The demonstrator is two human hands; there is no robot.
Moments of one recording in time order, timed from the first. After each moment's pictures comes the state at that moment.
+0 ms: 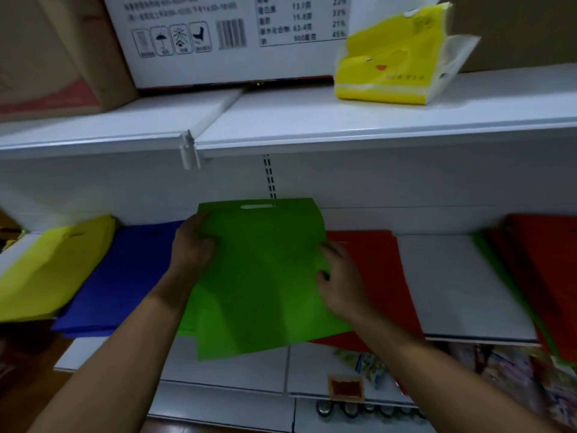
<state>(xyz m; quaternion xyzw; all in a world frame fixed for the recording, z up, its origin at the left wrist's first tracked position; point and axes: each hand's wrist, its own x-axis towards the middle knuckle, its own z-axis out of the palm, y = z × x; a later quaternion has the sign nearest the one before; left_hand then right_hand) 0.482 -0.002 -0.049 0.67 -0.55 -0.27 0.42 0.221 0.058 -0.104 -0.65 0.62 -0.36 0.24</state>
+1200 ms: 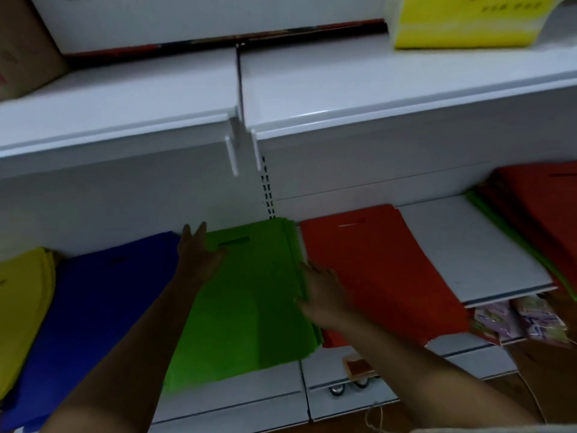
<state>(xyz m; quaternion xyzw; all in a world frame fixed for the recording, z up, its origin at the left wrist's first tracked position) 0.532 -0.114 -0.126 0.66 -0.65 -0.30 0.22 0.319 0.018 -0.154 -0.61 0.72 -0.15 0.29</state>
